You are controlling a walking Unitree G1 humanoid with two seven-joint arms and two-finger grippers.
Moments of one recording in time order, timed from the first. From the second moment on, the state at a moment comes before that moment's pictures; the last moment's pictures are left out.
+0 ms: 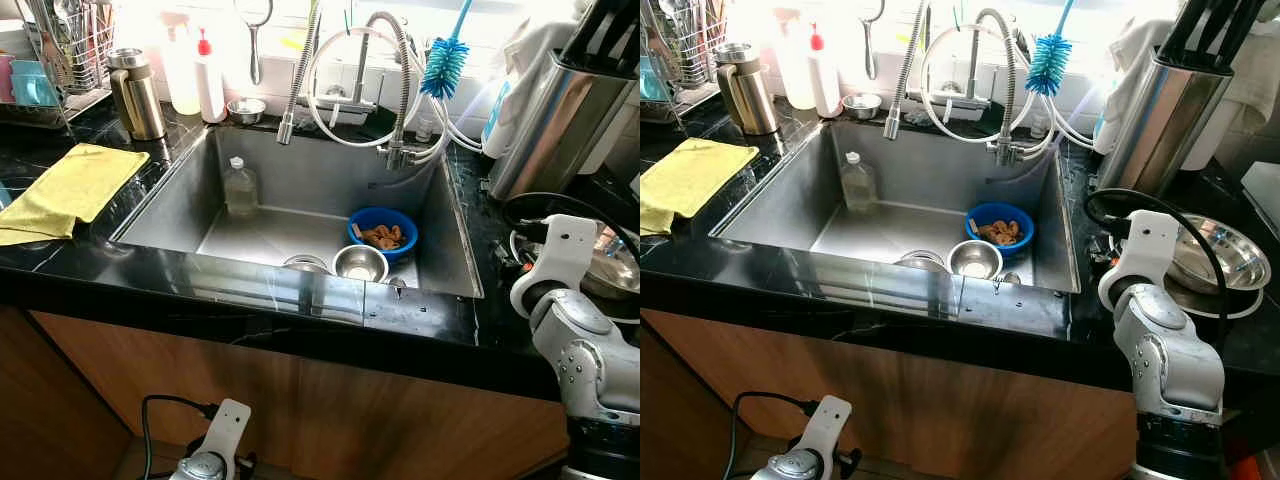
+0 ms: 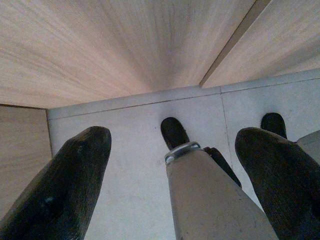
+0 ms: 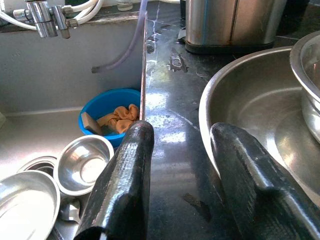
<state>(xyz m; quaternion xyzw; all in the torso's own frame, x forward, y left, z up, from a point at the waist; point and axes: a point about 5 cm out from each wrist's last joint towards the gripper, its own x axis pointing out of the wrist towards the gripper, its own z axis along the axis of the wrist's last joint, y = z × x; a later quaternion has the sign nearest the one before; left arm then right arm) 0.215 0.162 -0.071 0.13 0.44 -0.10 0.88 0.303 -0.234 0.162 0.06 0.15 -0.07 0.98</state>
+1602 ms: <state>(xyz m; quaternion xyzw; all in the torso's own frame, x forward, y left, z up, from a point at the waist) 0.209 0.165 -0.074 0.14 0.45 -0.09 0.88 0.282 -0.250 0.194 -0.04 0.10 -0.10 0.99</state>
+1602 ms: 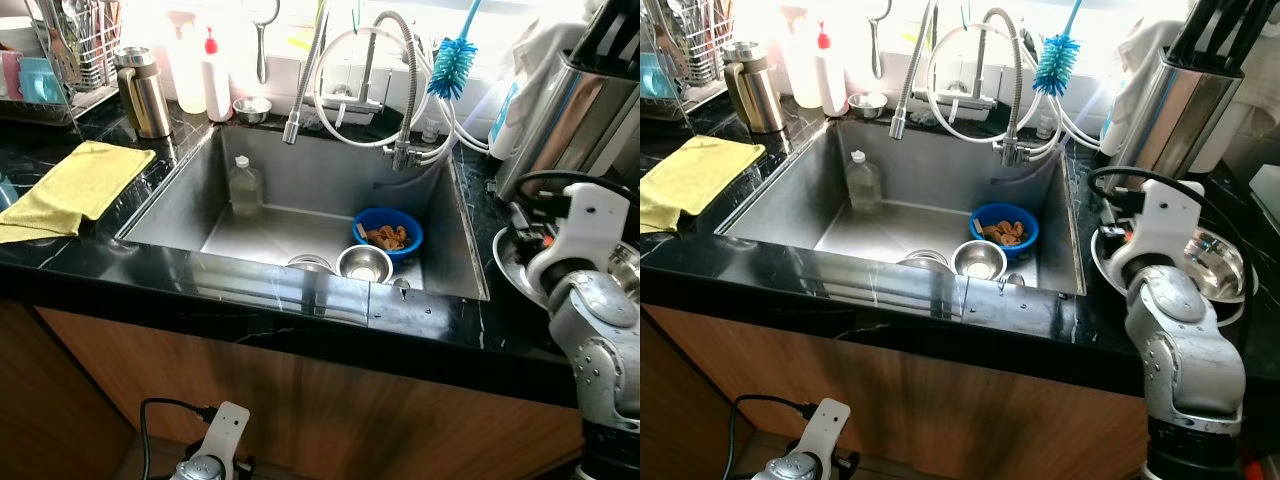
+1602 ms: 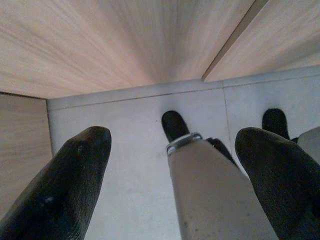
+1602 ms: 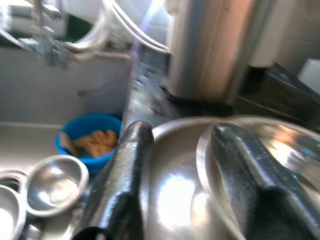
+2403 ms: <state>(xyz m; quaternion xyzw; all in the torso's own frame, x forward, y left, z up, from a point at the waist) 0.209 0.163 -0.074 0.14 0.45 -0.10 0.88 0.267 -0.265 0.190 -0.07 0.14 -0.07 0.99</state>
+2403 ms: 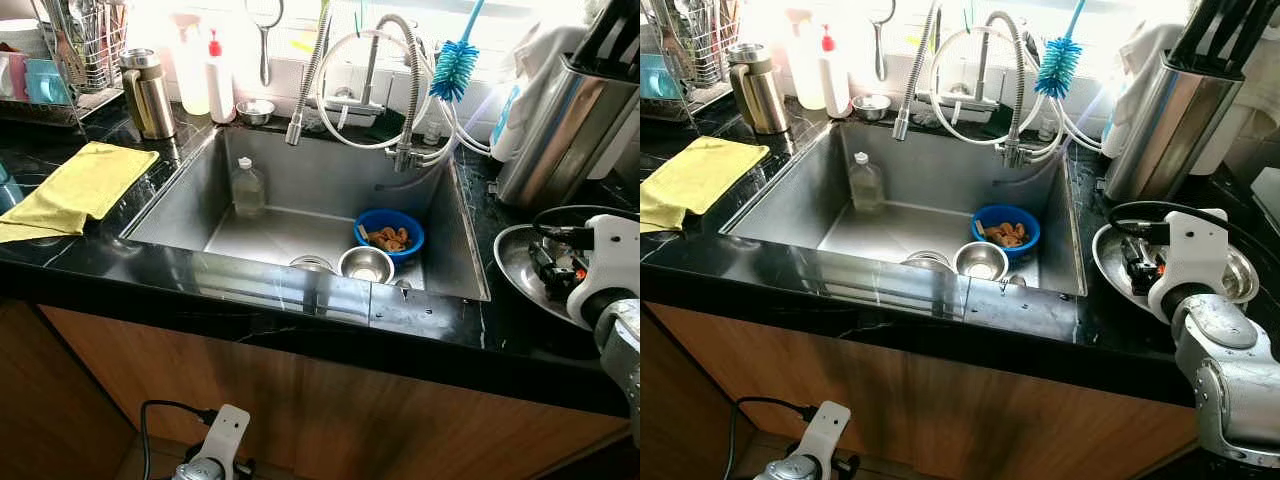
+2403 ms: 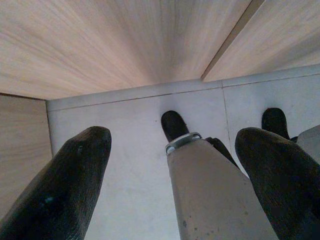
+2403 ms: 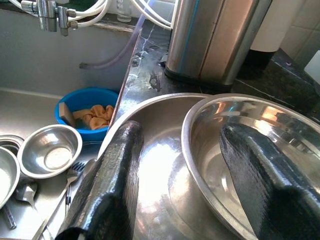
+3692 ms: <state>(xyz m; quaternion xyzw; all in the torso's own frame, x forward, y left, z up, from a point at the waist) 0.211 0.163 -0.073 0.14 0.45 -0.10 0.87 0.258 -0.285 0.175 -0.07 0.18 -0.10 0.98</state>
